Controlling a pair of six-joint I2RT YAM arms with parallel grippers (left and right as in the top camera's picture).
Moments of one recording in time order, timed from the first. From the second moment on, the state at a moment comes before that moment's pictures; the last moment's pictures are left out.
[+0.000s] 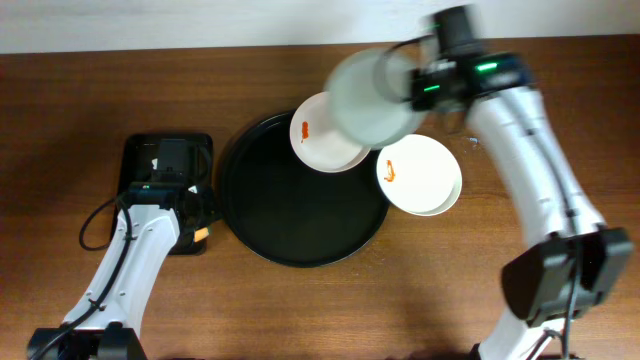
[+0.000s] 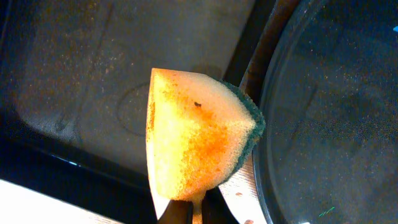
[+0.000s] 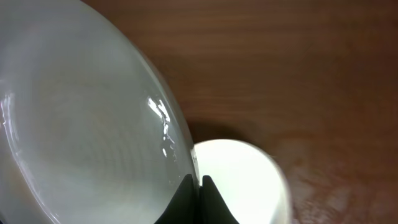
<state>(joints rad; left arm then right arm) -0.04 1.48 0.99 -0.80 -0.13 -0.40 0.13 1.90 1.89 -1.01 0.00 0.20</state>
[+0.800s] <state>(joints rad) -0.04 1.48 0.99 -0.78 -0.13 -0.40 -0.51 2.18 1.77 -1.03 -0.11 0.19</state>
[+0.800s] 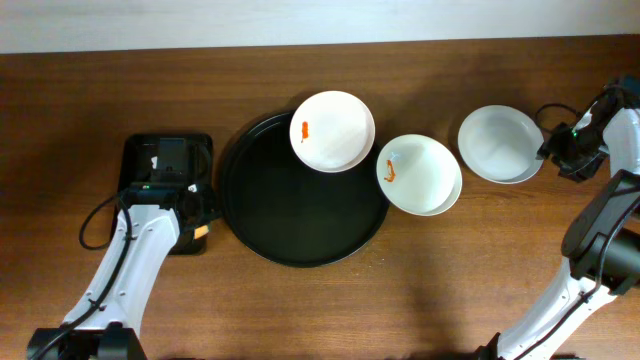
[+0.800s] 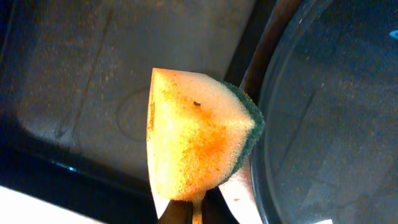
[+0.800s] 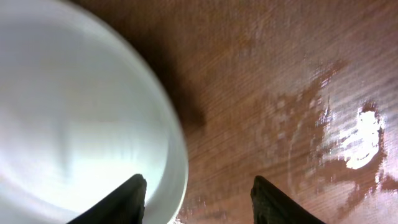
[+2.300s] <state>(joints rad) 0.17 1.76 1.24 -0.69 0.23 -0.05 -0.17 2.15 2.10 -1.54 -0.29 0.03</state>
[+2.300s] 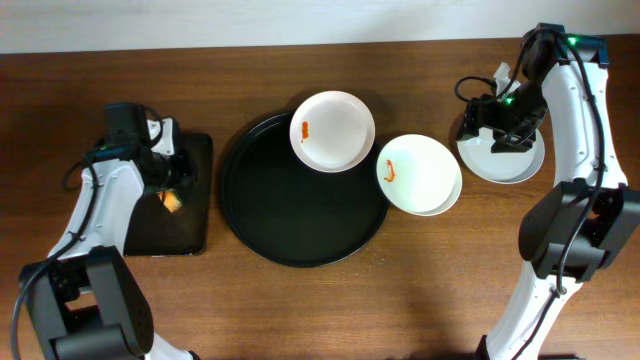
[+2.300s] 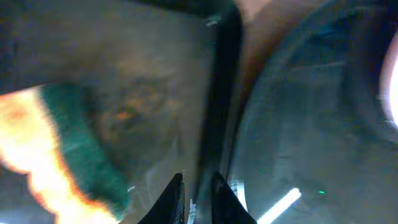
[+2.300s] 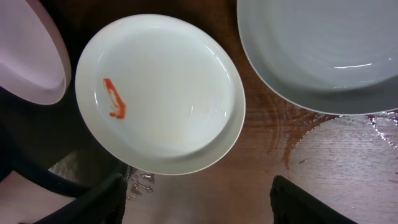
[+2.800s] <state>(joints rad) 0.24 1.87 1.25 -0.76 0.09 -0.08 -0.17 2.15 2.10 -1.55 -0.29 0.01</state>
